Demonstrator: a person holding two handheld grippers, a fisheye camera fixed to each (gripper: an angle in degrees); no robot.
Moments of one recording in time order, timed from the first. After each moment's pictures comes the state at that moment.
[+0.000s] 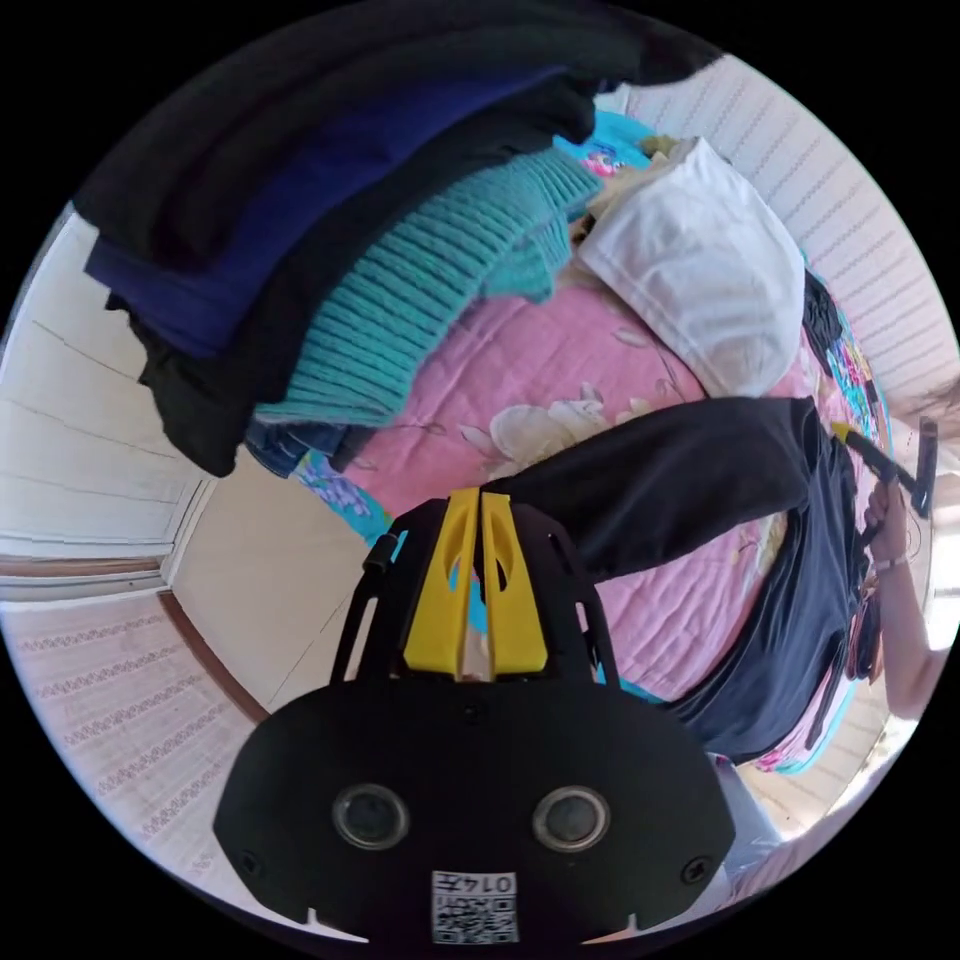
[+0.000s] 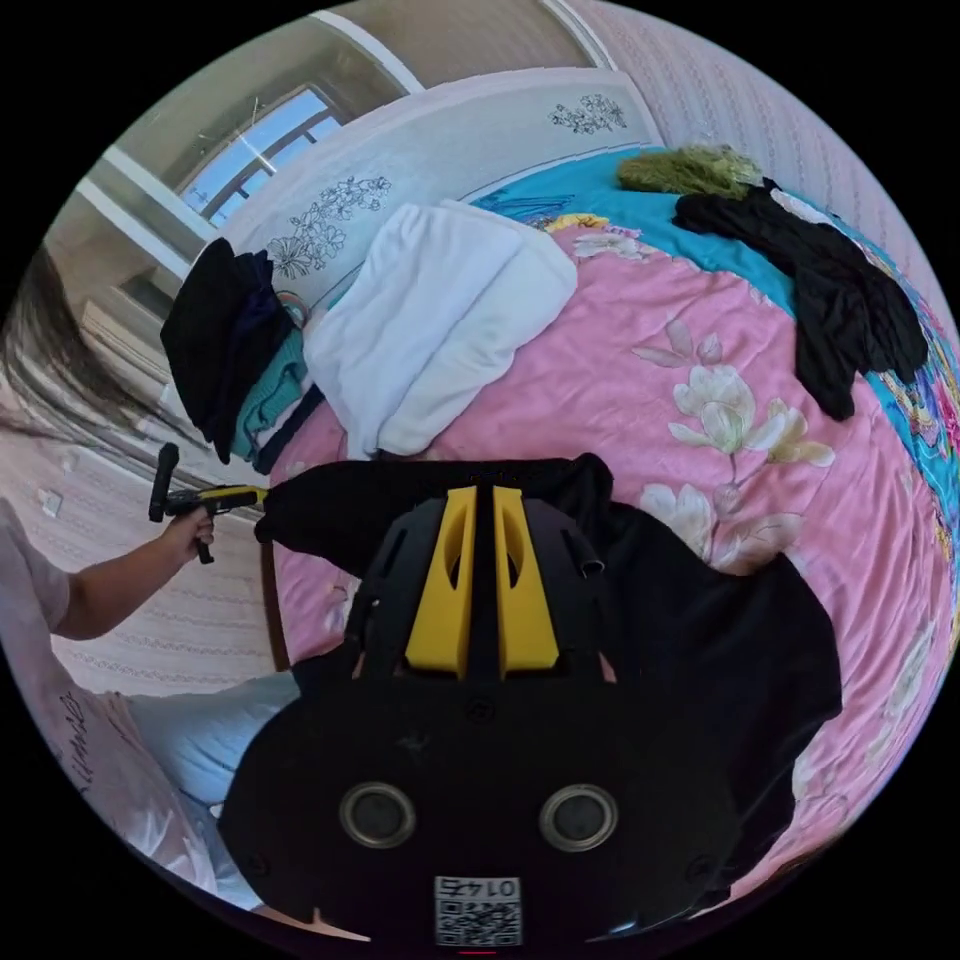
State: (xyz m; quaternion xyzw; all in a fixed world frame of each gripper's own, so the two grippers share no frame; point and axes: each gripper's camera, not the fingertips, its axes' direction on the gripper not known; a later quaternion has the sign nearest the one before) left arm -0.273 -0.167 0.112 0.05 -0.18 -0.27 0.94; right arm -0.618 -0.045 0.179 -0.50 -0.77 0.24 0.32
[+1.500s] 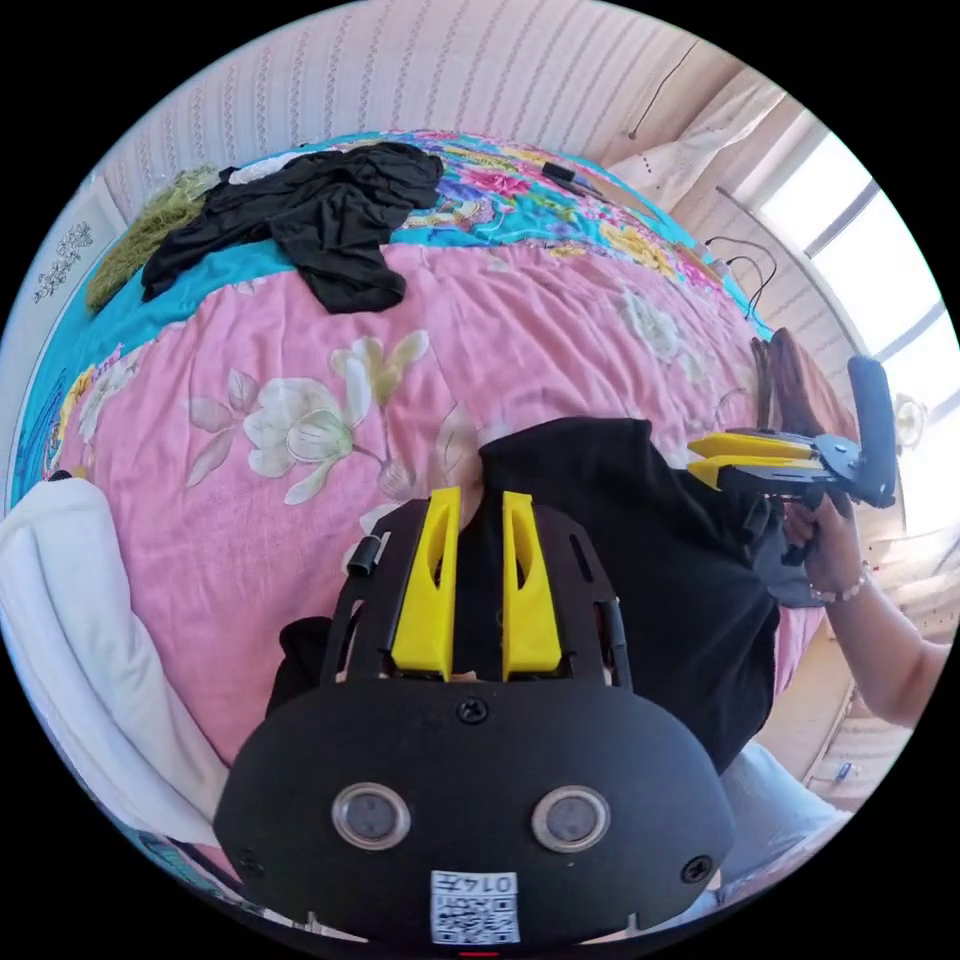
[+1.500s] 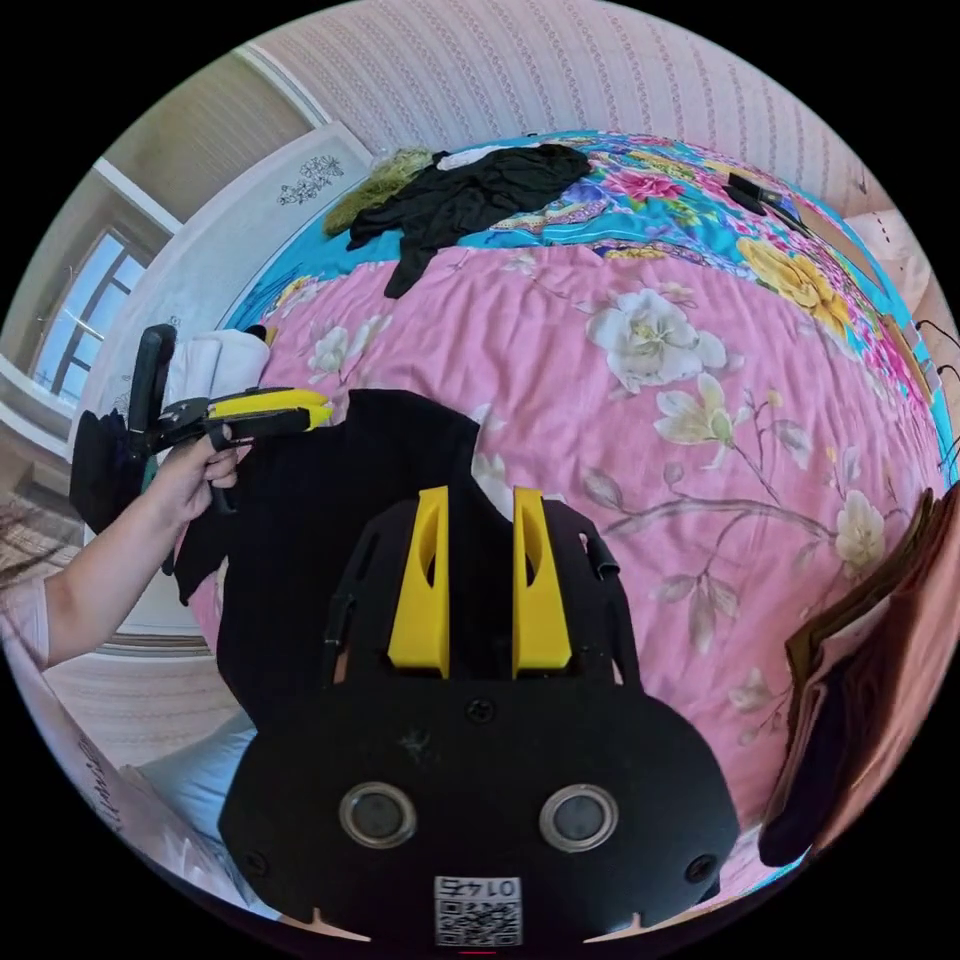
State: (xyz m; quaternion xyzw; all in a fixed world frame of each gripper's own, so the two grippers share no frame) left arm 0.109 -0.592 0.502 -0.04 -0.05 0.19 0.98; right arm -0.283 0.265 0.176 -0.69 -0.54 0.30 0.37
